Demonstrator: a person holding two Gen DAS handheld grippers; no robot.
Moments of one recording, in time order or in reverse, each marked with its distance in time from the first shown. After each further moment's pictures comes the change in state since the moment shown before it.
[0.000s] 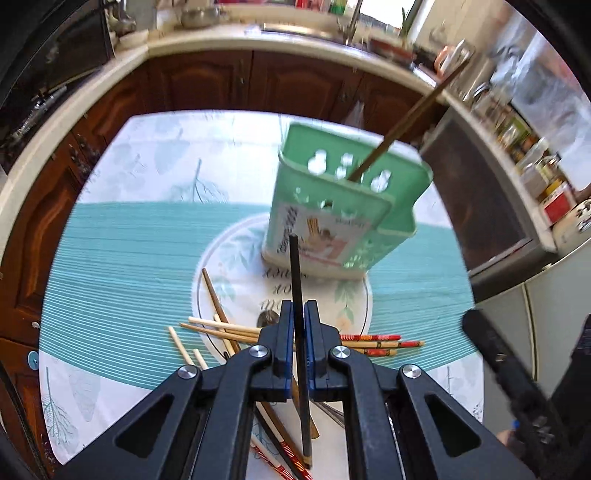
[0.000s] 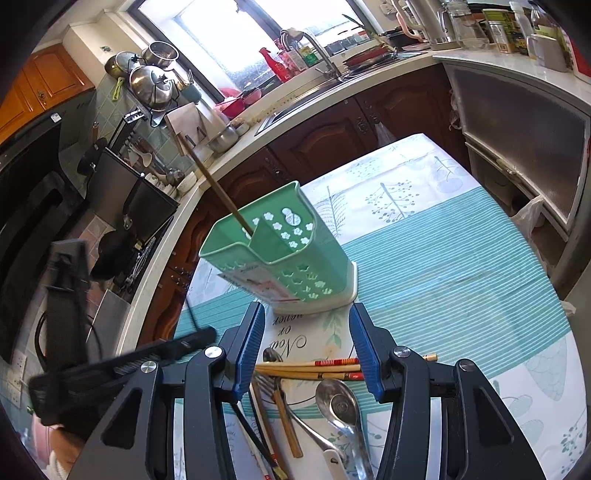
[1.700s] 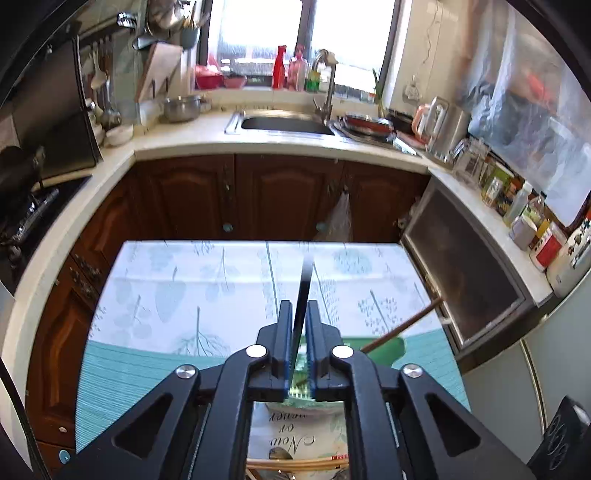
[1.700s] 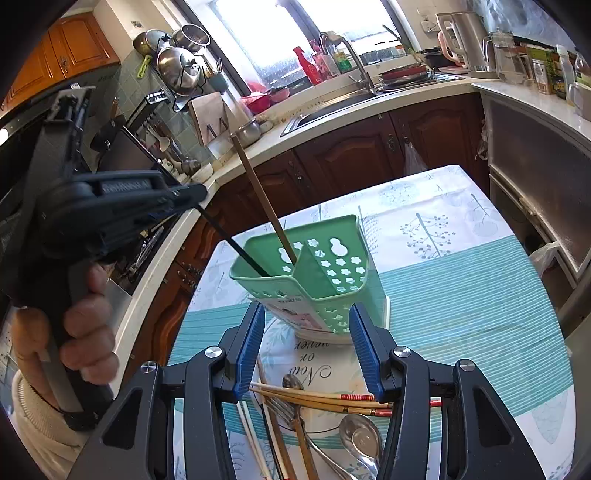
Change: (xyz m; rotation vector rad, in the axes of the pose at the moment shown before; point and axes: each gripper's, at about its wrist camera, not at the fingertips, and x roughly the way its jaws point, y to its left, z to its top) left arm -0.032 -0.009 0.121 0.117 -0.257 0.007; right arm 0.015 0.048 0.039 -0.138 -0.002 0.009
